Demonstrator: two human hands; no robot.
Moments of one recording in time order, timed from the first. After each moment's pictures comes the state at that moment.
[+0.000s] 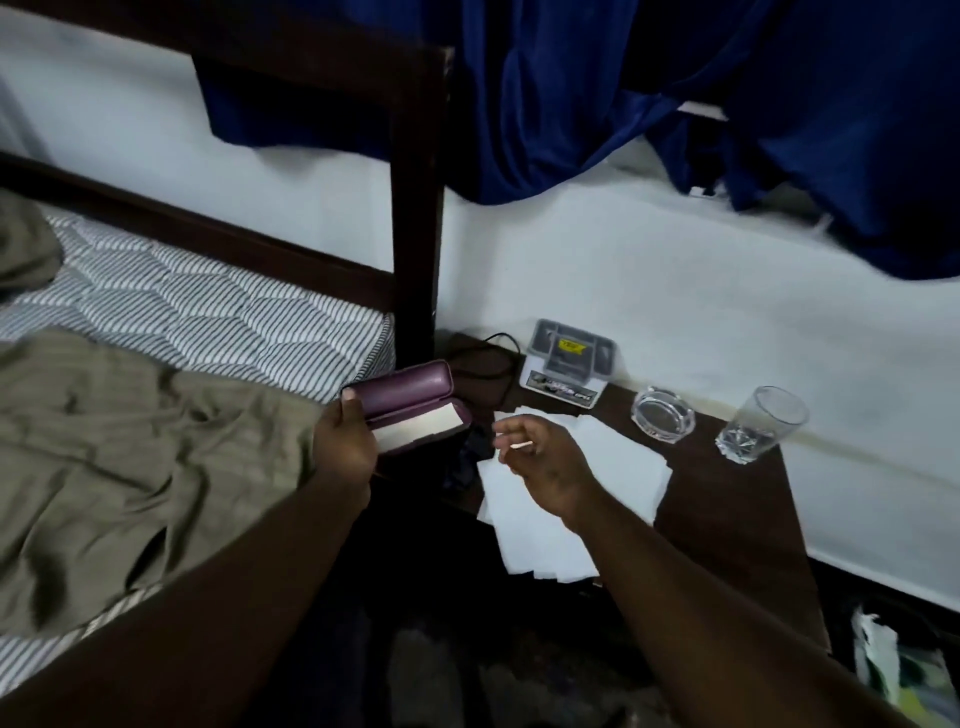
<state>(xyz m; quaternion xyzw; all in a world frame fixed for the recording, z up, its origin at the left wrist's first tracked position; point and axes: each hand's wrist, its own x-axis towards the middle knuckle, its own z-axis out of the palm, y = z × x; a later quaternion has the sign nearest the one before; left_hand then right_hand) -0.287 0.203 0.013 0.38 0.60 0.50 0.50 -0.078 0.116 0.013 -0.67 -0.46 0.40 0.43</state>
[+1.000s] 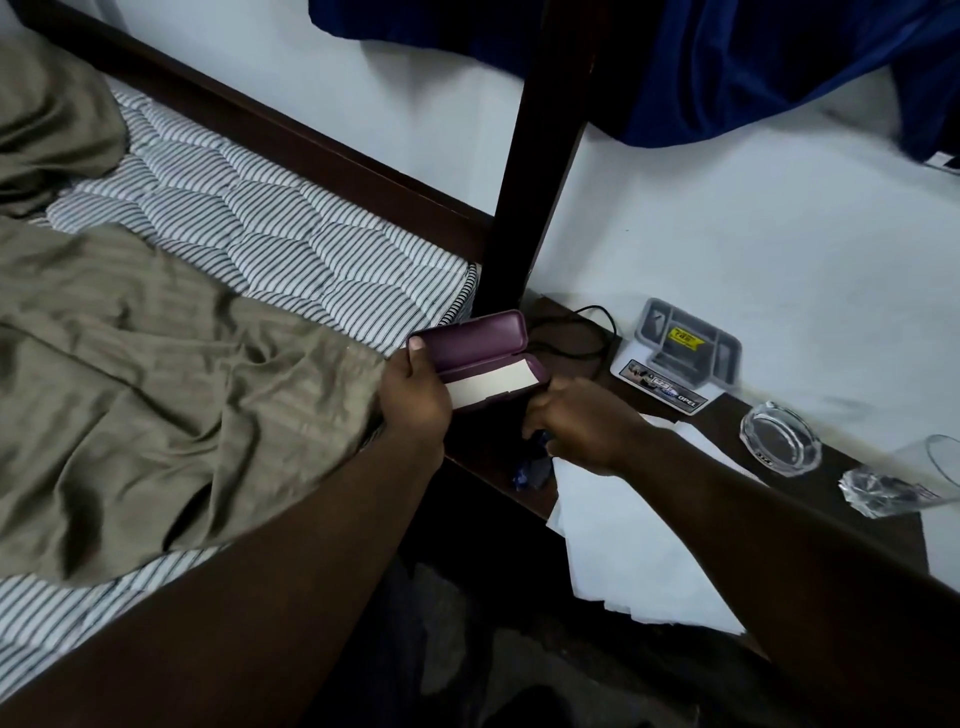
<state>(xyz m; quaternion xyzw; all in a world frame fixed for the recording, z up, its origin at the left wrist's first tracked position) -0.279 0.256 -0.024 0.33 0.62 0.53 0.48 -0.074 0.229 -0.012 -0.49 -0.86 0.06 -0.12</state>
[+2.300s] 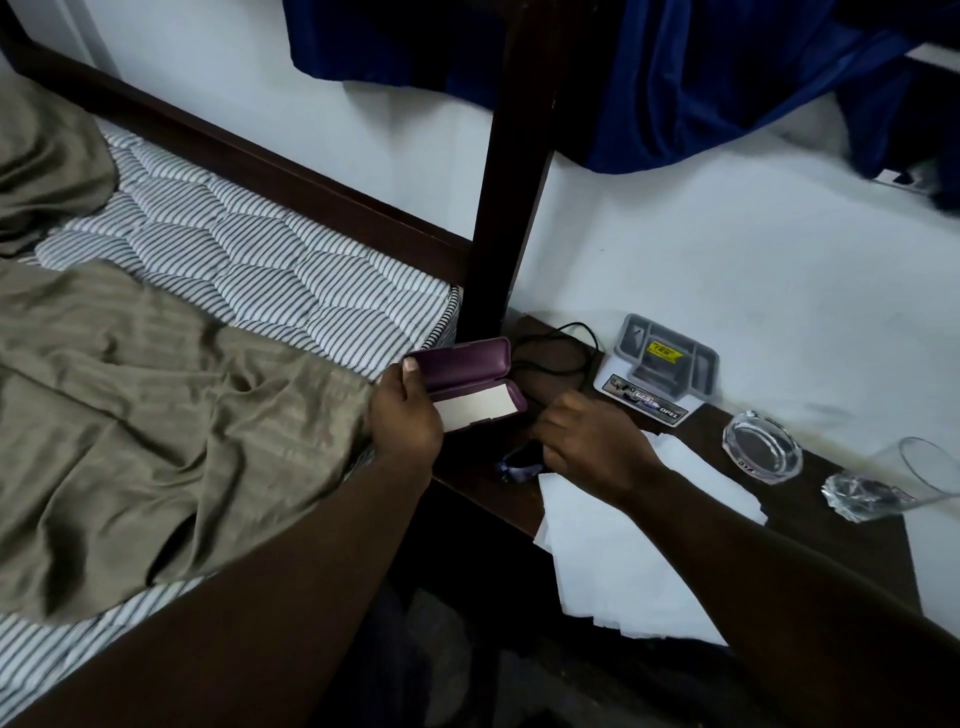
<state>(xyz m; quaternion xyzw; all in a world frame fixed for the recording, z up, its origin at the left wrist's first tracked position) -0.277 0.253 -0.024 0.43 0.63 0.51 0.40 -0.057 0.203 -0.017 -0.48 -0.87 -0.10 0.04</state>
